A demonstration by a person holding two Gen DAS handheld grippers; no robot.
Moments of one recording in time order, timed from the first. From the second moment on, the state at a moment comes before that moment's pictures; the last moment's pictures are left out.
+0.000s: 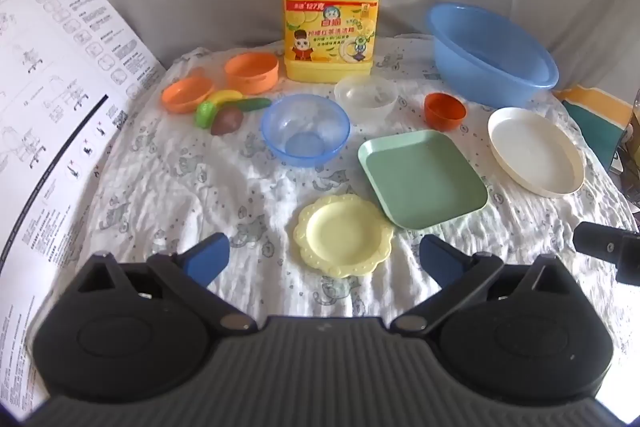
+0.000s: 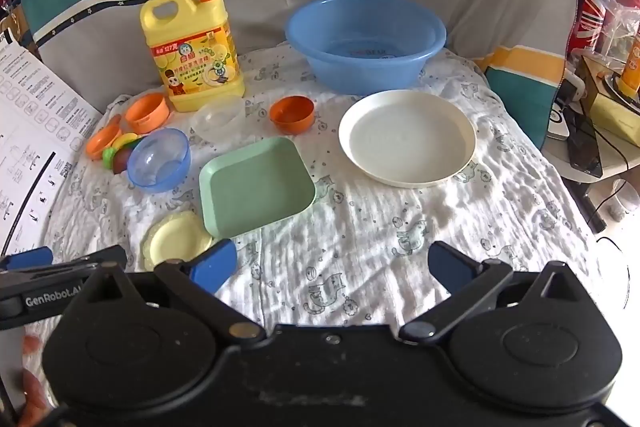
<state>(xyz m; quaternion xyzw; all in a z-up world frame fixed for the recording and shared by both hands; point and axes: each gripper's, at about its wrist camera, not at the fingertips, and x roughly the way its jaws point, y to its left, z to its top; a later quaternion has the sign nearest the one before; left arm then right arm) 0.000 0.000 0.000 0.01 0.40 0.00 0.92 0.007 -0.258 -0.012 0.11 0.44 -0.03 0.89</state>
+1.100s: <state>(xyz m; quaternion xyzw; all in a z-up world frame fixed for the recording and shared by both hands) 0.001 0.001 -0.001 0.00 0.41 -0.02 0.91 0.008 -0.258 -0.016 0.11 0.45 -0.03 0.89</state>
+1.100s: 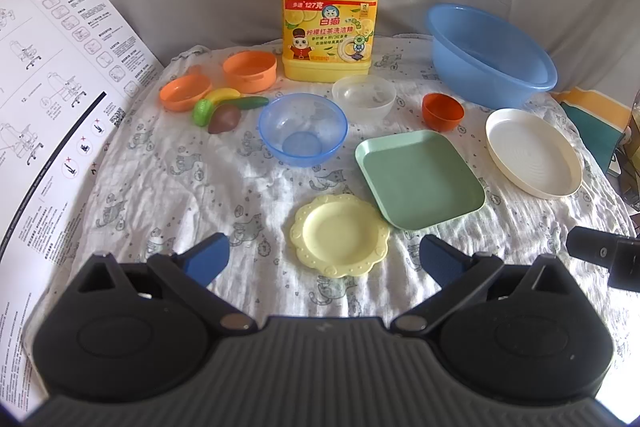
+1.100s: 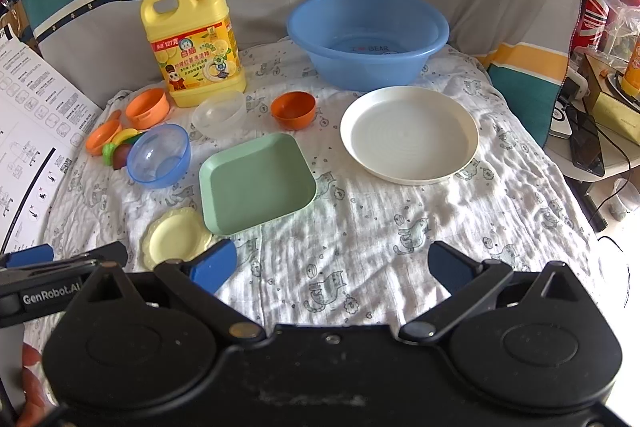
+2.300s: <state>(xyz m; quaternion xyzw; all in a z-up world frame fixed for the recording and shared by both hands) 0.001 0.002 -0.001 0.00 0.41 -0.01 0.91 0.010 -0.260 -0.019 0.11 0.45 -0.03 0.89</state>
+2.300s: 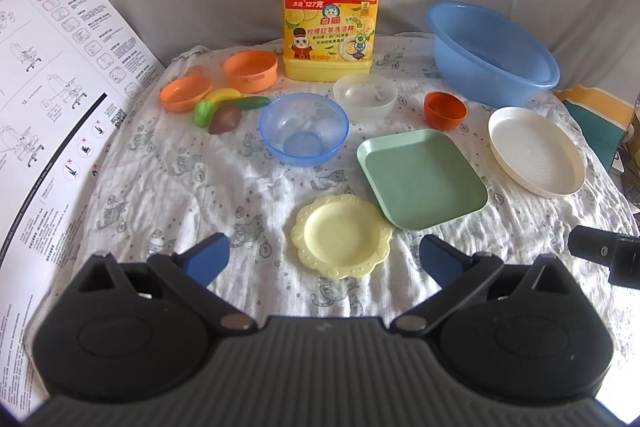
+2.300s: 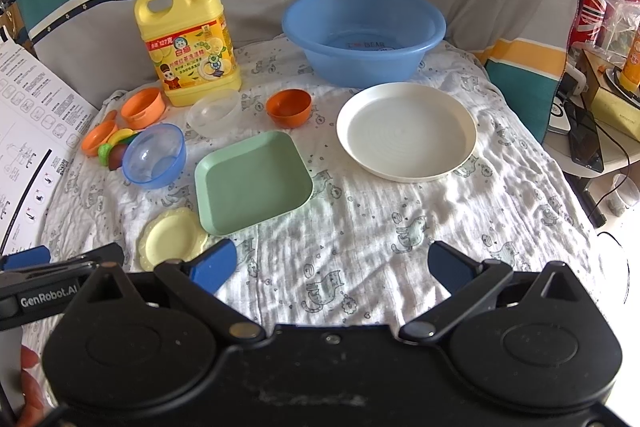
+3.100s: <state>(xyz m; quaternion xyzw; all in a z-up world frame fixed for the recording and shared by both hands) 0.038 -0.033 -0.032 0.04 0.43 -0.03 0.90 0.040 -0.295 -0.068 0.14 0.48 -0.06 0.86</state>
